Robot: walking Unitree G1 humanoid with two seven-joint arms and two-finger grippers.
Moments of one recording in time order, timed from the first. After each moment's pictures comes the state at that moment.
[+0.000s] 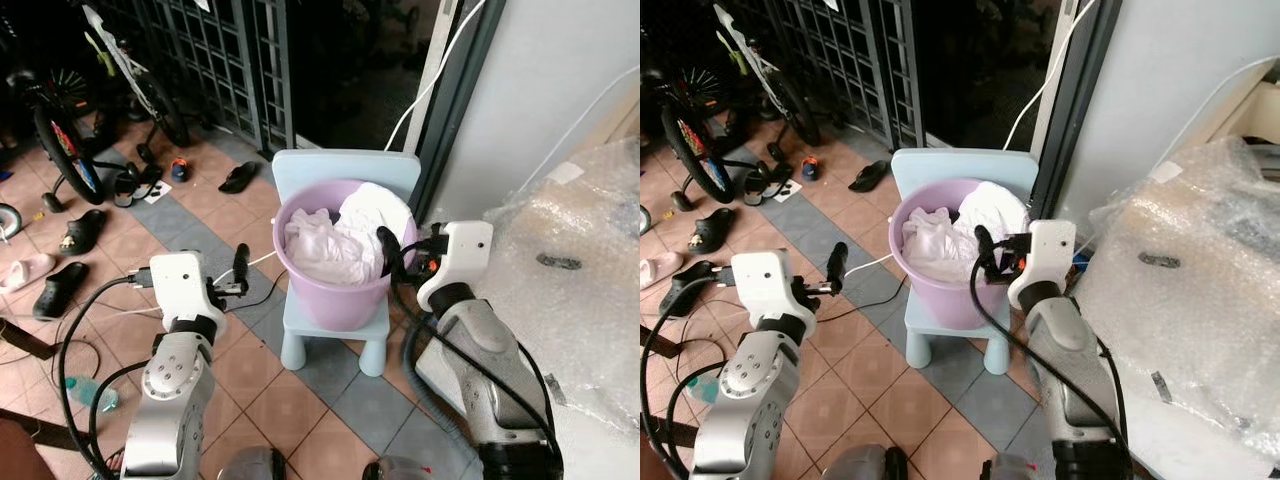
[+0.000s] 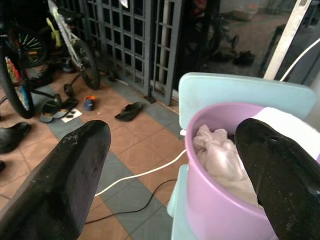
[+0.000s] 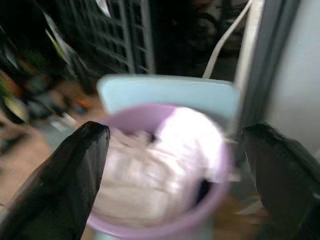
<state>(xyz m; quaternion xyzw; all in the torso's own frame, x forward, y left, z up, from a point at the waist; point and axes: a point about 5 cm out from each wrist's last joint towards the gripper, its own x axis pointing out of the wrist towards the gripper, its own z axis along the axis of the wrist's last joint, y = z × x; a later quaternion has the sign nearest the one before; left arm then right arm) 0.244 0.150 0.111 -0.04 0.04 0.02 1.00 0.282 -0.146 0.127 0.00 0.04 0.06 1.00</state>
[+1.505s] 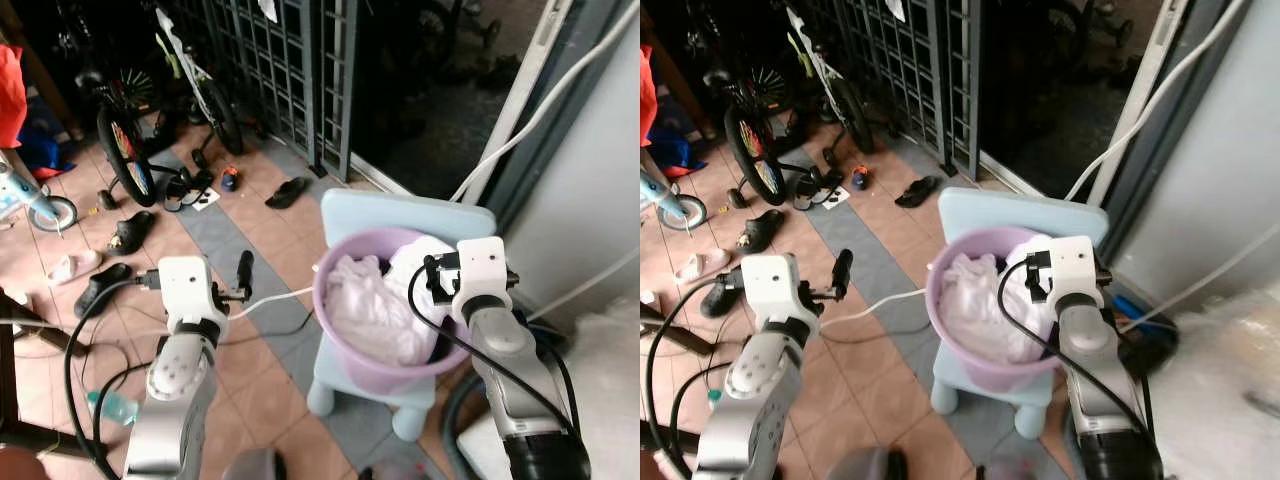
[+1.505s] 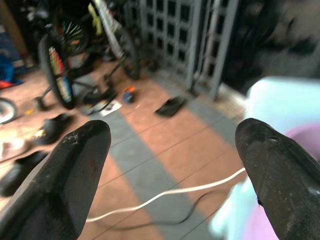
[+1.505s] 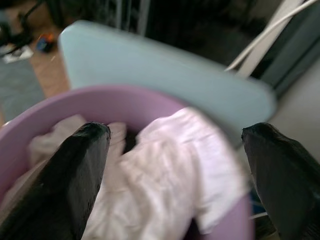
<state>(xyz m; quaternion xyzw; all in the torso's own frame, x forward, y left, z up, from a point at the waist) 0.236 0.149 0.102 0.01 0.06 -0.01 1.00 0.282 -0.171 0.087 -0.09 0.15 -0.02 0.98</state>
